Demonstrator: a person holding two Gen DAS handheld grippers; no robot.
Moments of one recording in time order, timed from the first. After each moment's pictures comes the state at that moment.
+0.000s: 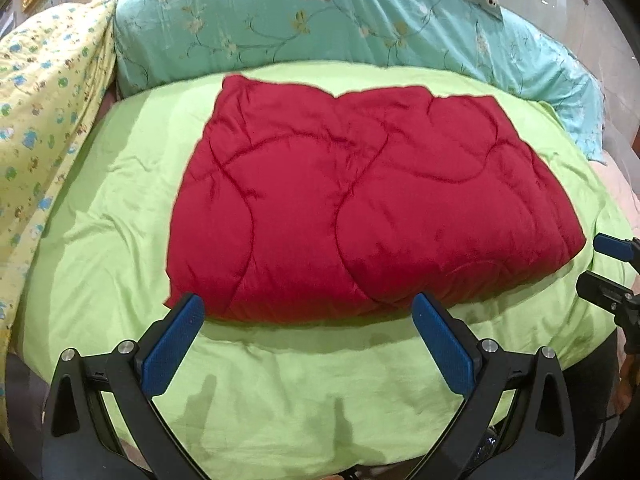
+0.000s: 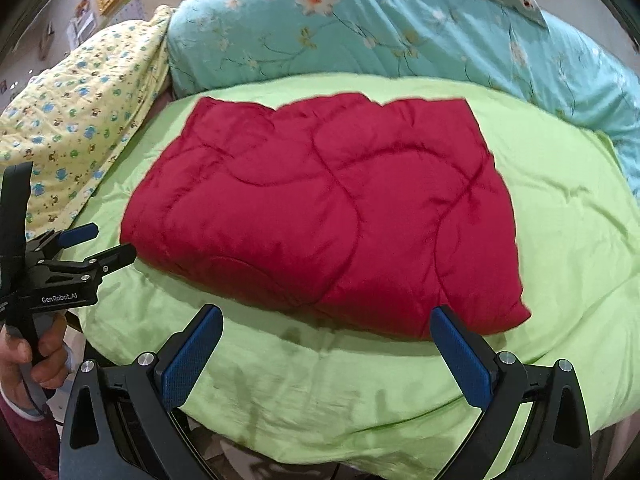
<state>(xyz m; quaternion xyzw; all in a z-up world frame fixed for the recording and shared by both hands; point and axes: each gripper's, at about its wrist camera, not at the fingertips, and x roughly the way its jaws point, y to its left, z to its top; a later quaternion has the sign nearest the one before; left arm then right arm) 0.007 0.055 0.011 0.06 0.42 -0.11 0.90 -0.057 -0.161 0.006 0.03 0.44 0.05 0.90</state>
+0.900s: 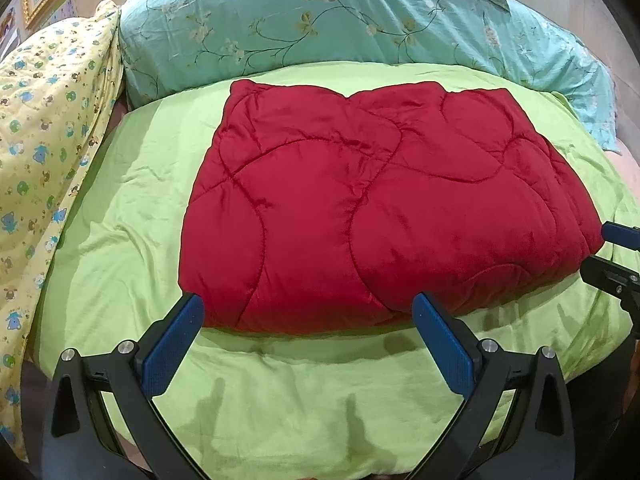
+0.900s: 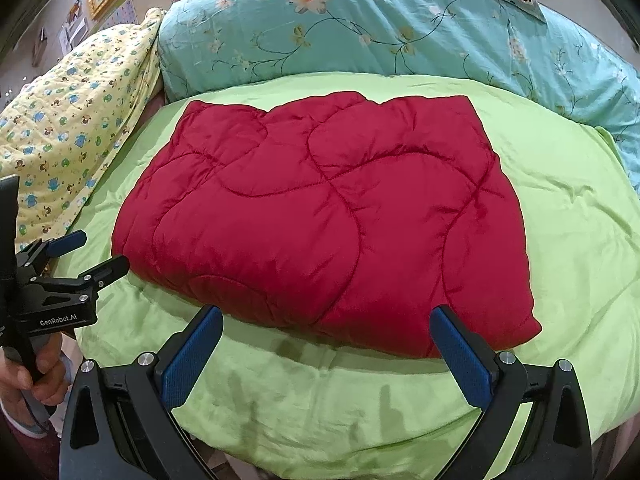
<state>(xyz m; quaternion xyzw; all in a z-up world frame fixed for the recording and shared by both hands) 0.015 0.049 0.005 0.09 0.42 -0.08 0.90 -0.038 -0.162 -0.006 0.04 0.44 0.04 0.89</state>
